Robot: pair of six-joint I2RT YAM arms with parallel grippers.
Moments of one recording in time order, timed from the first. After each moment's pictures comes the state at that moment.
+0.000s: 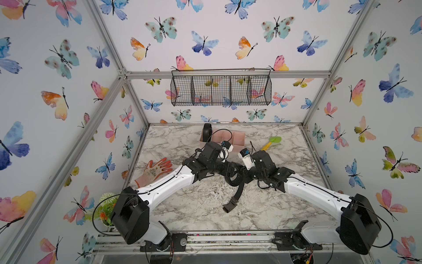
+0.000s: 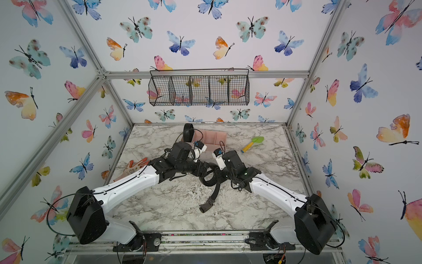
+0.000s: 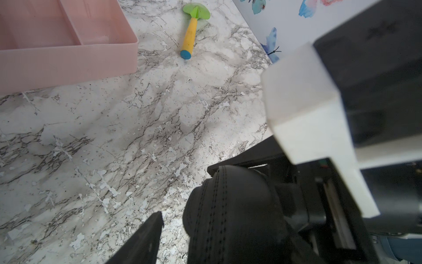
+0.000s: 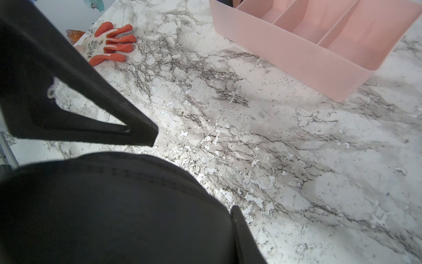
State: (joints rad) left arm -0.76 1.46 1.11 -0.33 0.34 -0.36; right arm 0.73 1.33 0.87 -0.28 -0.12 0.17
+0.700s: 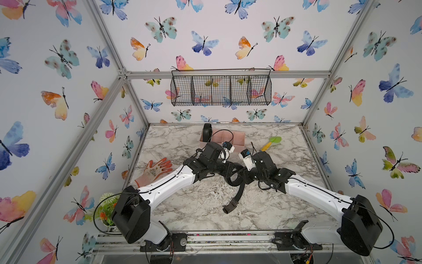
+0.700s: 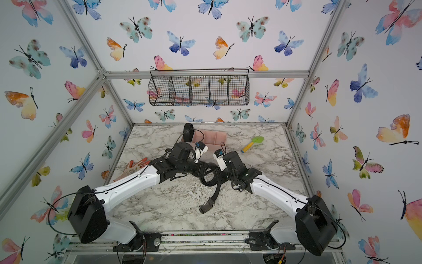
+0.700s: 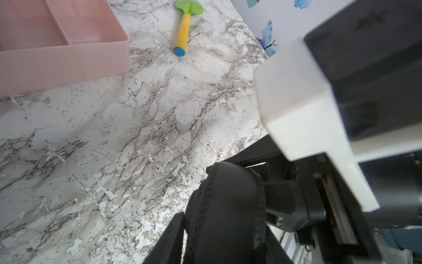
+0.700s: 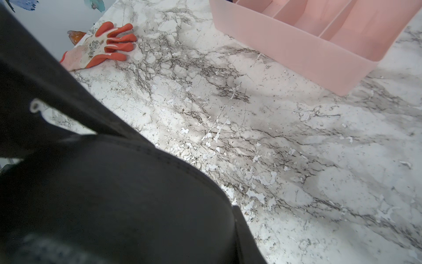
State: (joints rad) left arm -0.76 1.47 1.12 -0.33 0.36 -0.34; right arm 0.73 1.32 0.85 -0.27 -0.13 0.17
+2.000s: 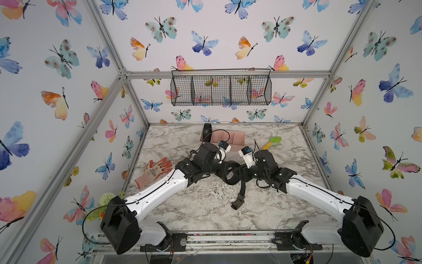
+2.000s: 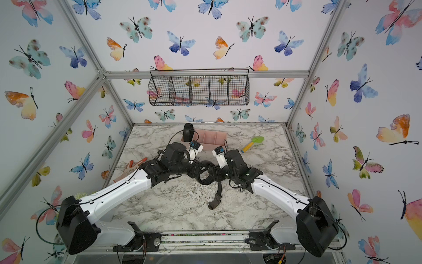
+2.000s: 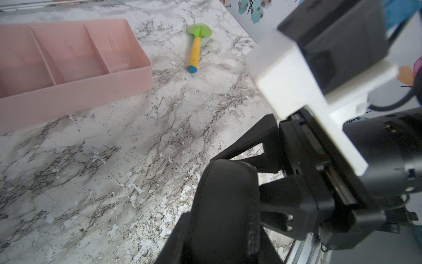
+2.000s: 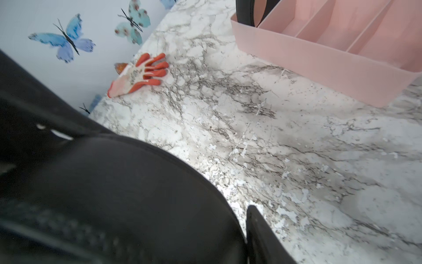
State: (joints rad) left arm -0.77 1.34 1.09 -0.37 0.25 -0.28; right arm 0.70 1.31 0.85 -0.17 -0.27 0.32
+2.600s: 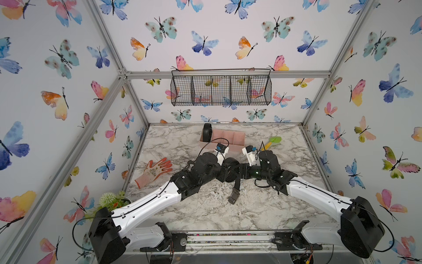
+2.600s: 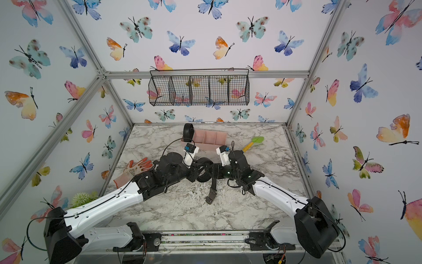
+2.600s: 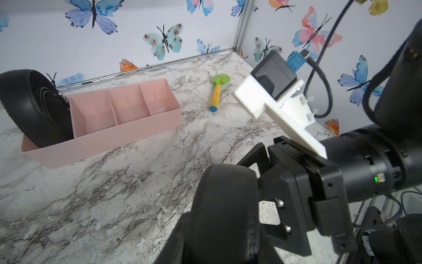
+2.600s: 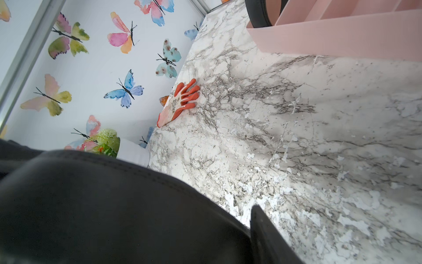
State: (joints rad) left arm -0.91 1.20 0.97 -0.22 -0.08 -0.28; right arm 0.67 1.30 0.77 0.03 -0.43 0.62
